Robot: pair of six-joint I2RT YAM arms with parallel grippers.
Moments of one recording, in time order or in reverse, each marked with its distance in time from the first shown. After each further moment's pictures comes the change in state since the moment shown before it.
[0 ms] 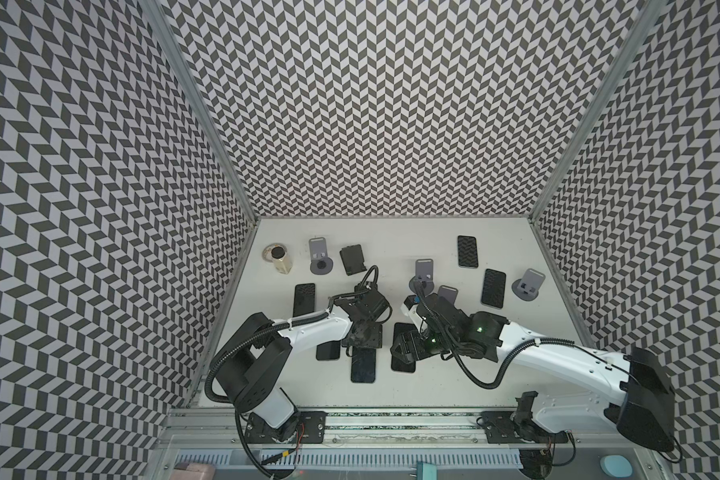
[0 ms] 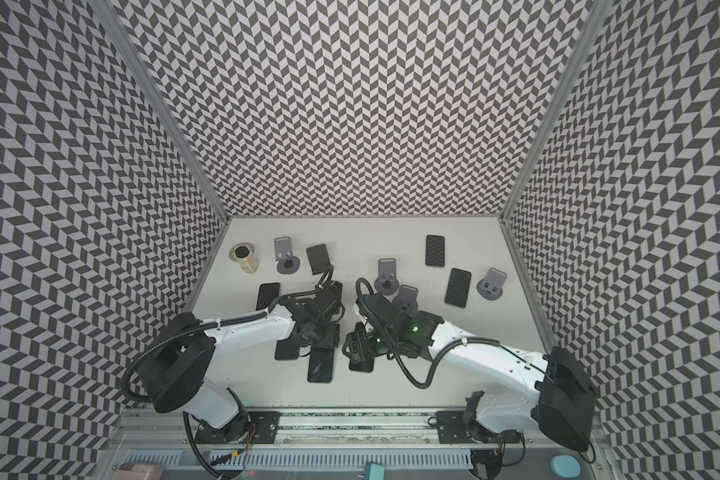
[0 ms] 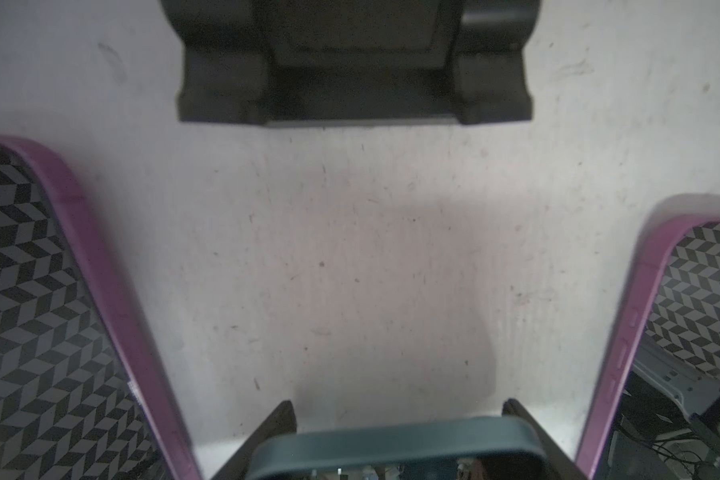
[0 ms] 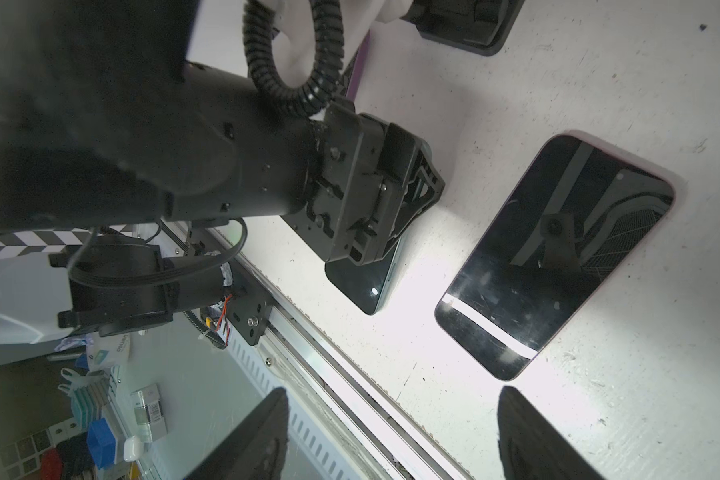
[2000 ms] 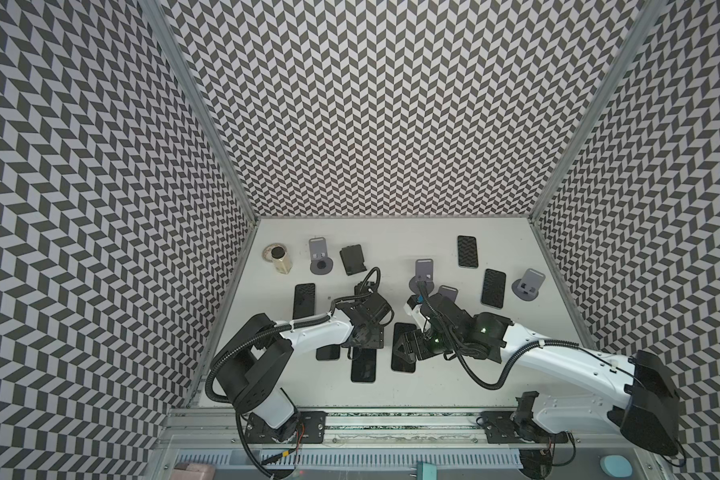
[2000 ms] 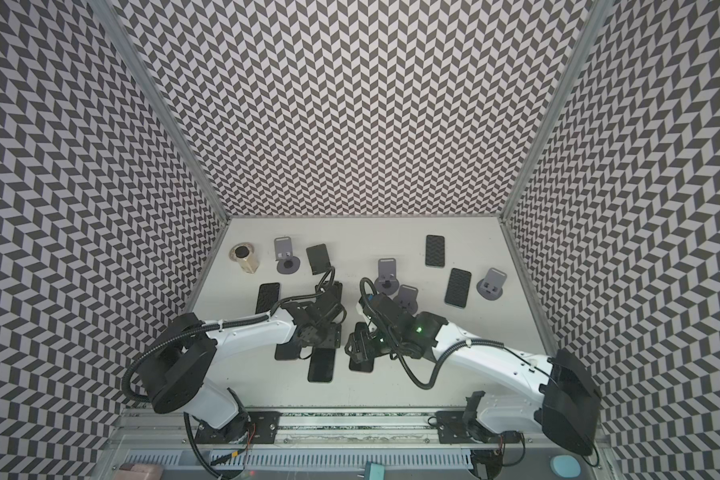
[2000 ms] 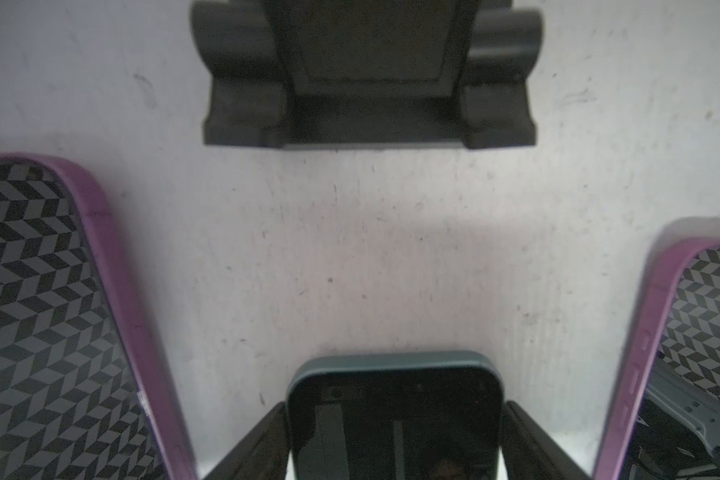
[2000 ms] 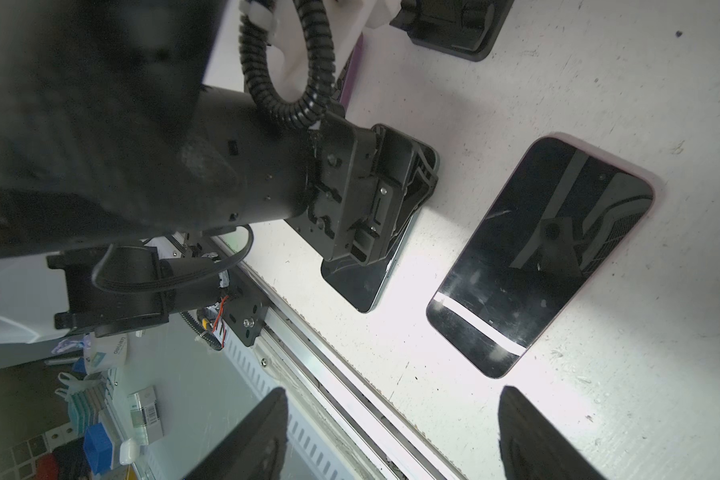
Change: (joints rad) left arm -0.020 0.000 -0.026 0.050 -0.056 -0.025; right arm -0.018 -0.026 -0.021 0.004 0.000 -0.011
